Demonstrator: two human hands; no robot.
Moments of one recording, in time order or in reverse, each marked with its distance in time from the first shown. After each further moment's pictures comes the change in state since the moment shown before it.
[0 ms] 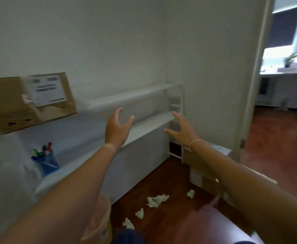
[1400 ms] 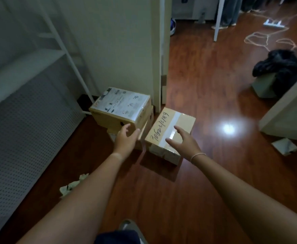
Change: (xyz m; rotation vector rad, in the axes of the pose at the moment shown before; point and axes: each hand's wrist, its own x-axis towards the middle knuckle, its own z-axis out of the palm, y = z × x) left_hand -0.040 -0.033 0.557 -0.066 -0.802 -0.466; right_hand -0.019 0.466 -0.121 0.006 0.070 0.777
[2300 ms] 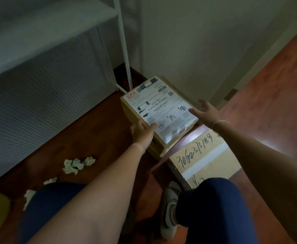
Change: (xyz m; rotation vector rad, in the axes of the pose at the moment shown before) left_hand 0.226 -0.006 -0.010 -0.386 0.212 -0.403; right_hand 0.361 -0.080 0.065 -0.237 -0.350 -0.069
